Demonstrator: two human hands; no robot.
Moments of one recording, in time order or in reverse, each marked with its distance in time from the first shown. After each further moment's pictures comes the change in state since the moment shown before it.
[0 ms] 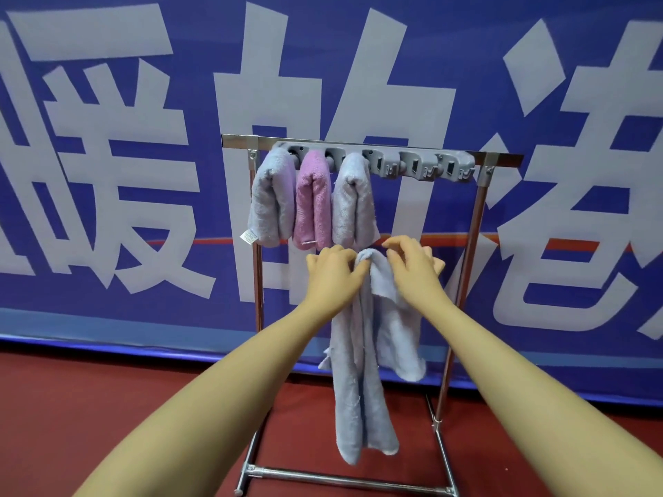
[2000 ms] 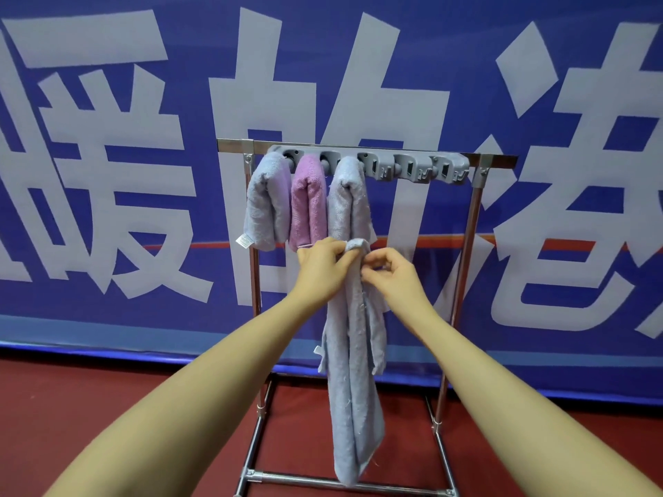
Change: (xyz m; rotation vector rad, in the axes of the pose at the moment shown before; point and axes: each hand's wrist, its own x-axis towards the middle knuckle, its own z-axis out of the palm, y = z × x) left_hand 0.011 0.003 -0.019 -0.111 -0.023 0.014; right_hand -0.020 -0.024 0.001 0.601 -0.147 0.083
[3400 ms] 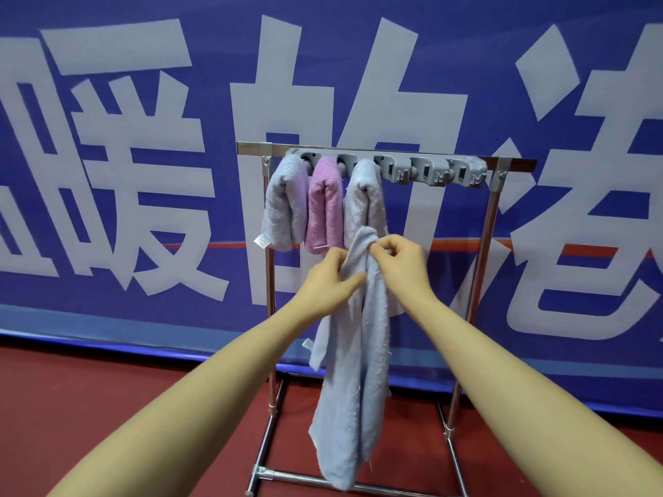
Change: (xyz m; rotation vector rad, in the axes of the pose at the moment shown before) left_hand -0.021 -0.022 -0.015 -0.162 -0.192 -0.096; right_hand 0.023 -0.013 0.020 -0.169 0.173 -0.066
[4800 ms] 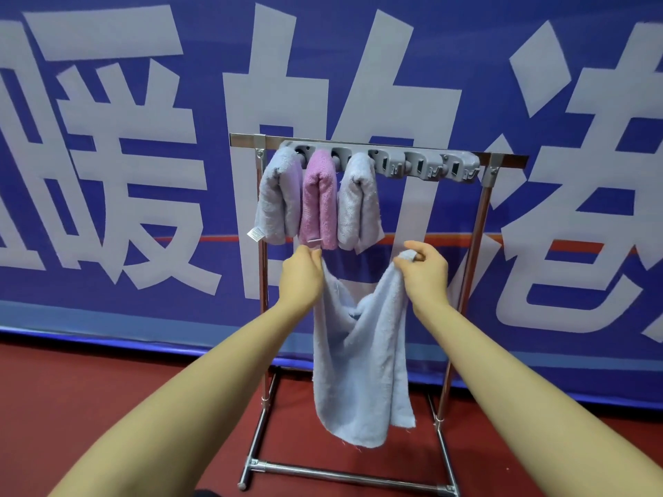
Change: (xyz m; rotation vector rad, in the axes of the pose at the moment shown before) left_hand 0.008 -0.016 0.001 0.064 0.352 -0.205; right_hand -0.012 0.023 -0.028 0.083 0.187 0.213
